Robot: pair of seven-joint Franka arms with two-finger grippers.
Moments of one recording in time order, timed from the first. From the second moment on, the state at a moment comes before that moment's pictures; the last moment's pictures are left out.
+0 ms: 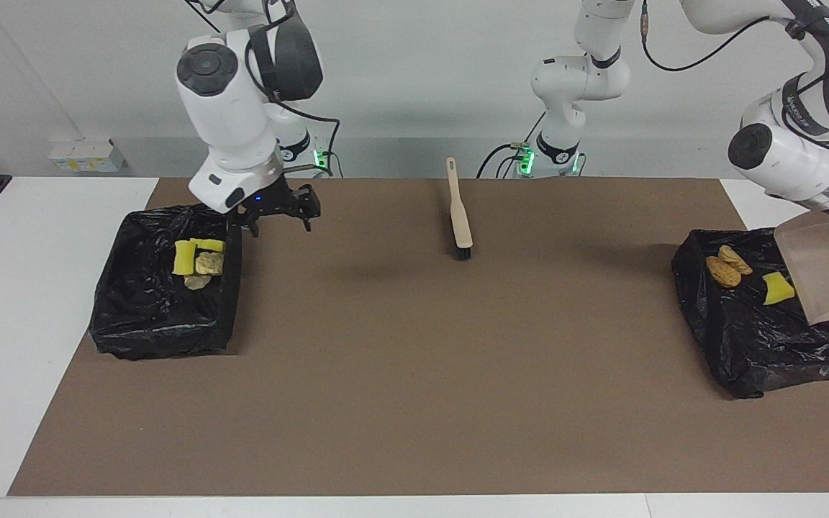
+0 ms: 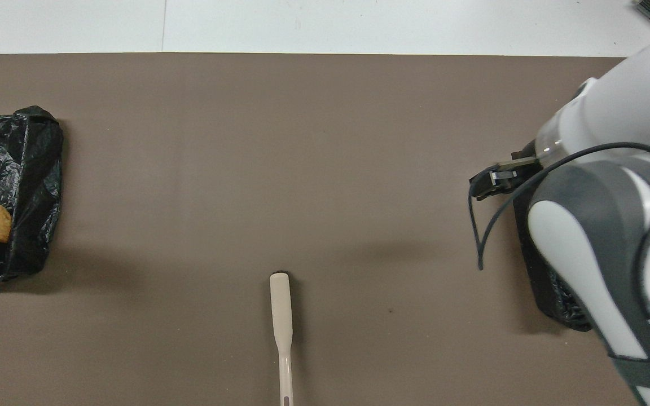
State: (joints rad) left arm -0.07 0.06 0.36 -1.97 1.45 2.18 1.26; right arm -0.02 0.12 0.16 -1.58 -0.01 1.64 0.04
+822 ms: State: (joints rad) left arm -0.09 0.02 0.00 -1.82 0.94 1.75 1.22; right arm 0.01 0.02 -0.04 -1.53 0.00 1.59 0.05
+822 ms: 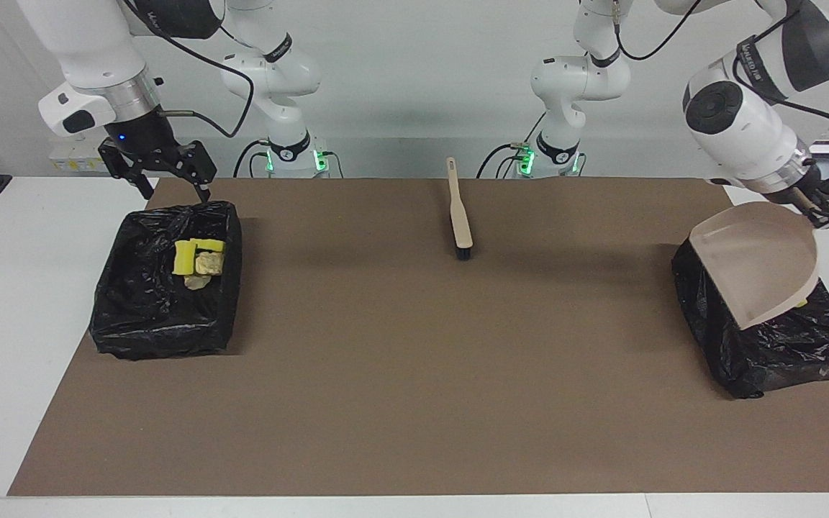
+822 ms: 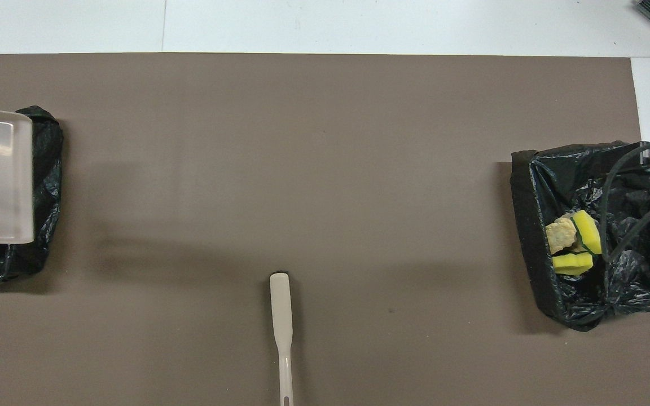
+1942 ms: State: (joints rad) left arm -0.17 0.38 -0.43 -1.58 0.22 1.72 -0.35; right arm 0.01 0.01 -0.04 -1.53 0.00 1.59 0.05
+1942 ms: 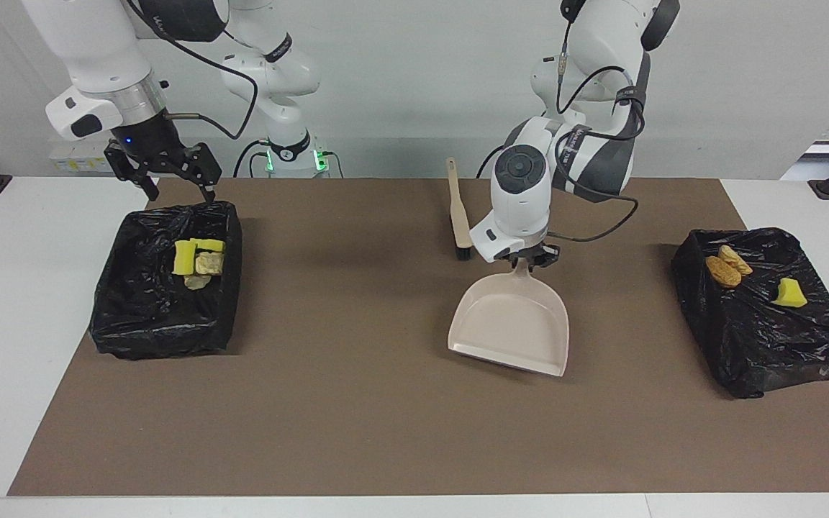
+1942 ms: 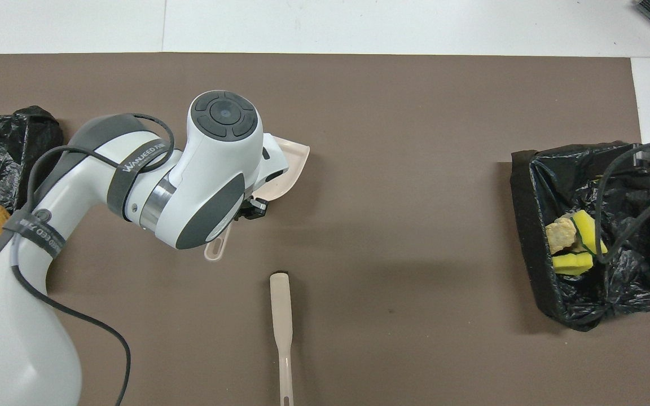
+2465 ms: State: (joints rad) left arm -0.19 0.47 -0.43 -1.57 0.17 1.93 -0.53; right arm 0.01 0.01 -0.04 -1.53 0.00 1.59 0.05
